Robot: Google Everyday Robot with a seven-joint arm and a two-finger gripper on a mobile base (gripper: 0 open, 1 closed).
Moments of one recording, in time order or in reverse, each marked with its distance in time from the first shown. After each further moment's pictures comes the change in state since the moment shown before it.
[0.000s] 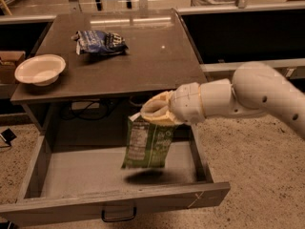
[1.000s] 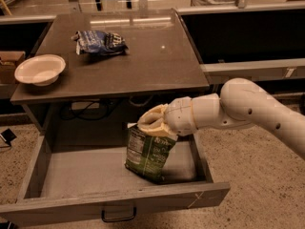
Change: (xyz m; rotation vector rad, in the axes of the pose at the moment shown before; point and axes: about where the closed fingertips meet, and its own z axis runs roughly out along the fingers) arm 0.041 0.017 0.033 -0.028 0.006 0.072
